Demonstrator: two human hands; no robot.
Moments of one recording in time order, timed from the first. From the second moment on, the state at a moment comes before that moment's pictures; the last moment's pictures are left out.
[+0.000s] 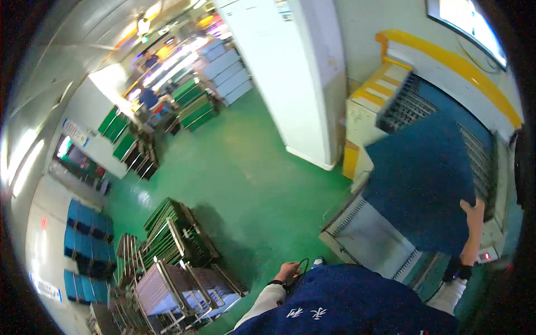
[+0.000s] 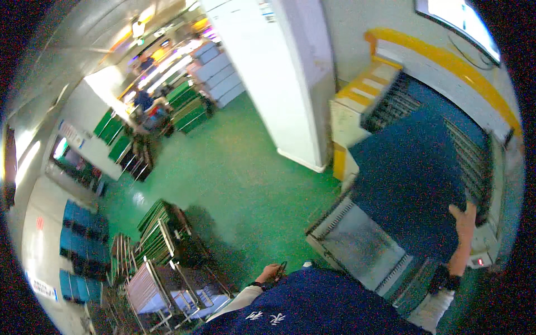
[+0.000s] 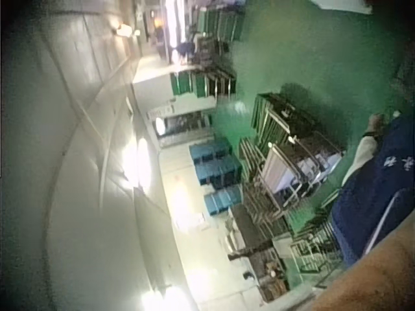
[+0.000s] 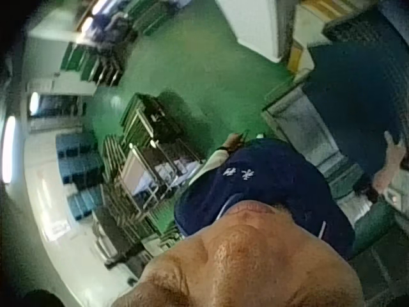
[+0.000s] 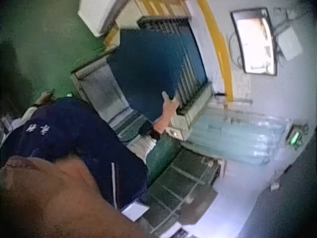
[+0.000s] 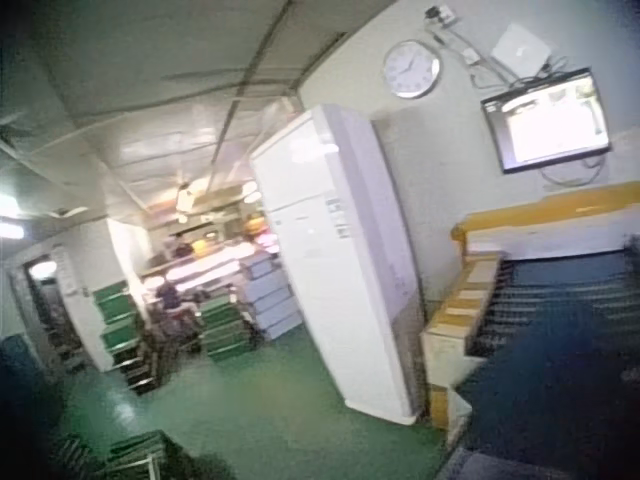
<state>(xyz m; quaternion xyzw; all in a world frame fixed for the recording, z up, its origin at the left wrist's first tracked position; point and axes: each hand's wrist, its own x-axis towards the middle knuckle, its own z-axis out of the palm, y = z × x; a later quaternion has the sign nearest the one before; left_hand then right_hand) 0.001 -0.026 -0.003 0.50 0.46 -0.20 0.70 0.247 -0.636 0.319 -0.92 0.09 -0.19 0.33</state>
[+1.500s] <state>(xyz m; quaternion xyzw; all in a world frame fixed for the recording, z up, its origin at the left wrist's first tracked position) 0.010 -0.007 -0.041 0.81 0.28 -0.30 0.41 0.351 -0.597 0.248 -0.37 0.26 0.01 0.89</state>
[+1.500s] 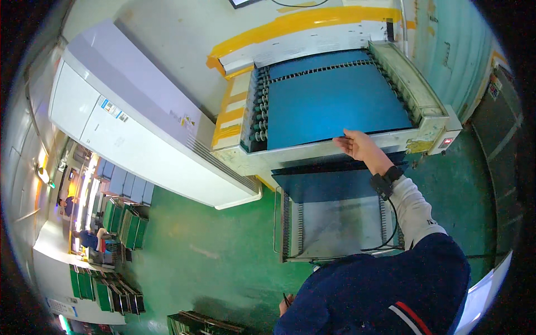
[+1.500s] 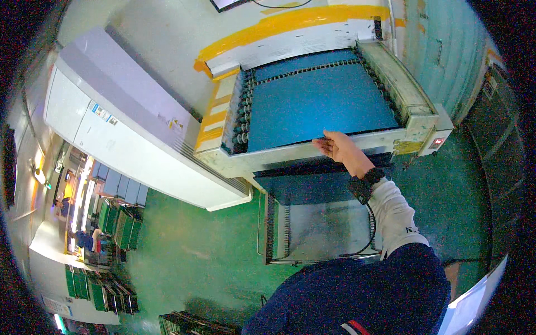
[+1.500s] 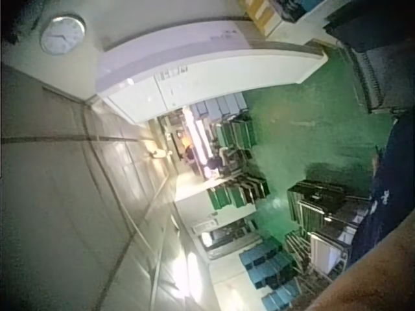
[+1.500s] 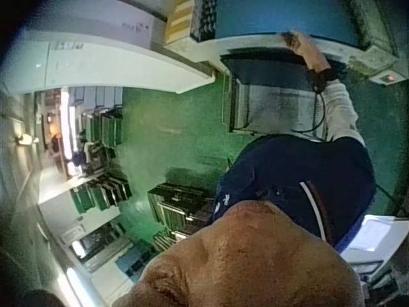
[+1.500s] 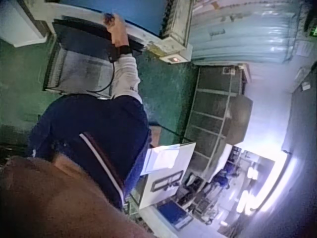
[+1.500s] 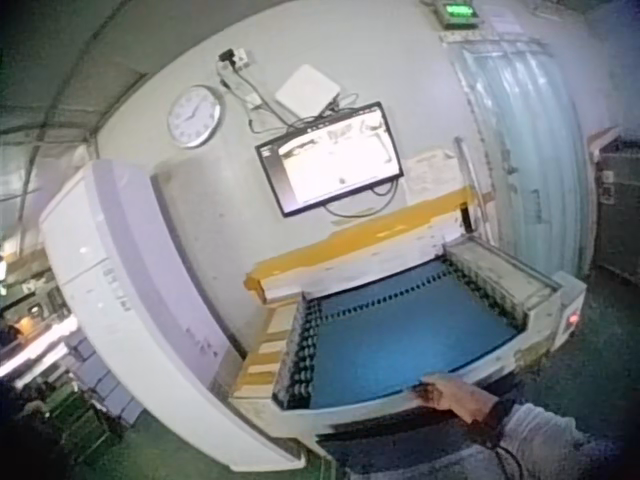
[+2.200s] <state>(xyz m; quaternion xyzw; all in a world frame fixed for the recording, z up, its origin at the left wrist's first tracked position) 0.006 0.000 -0.052 0.77 0.25 -0.26 0.52 0.376 -0.606 0.240 -0.41 0.28 0.03 0.87</state>
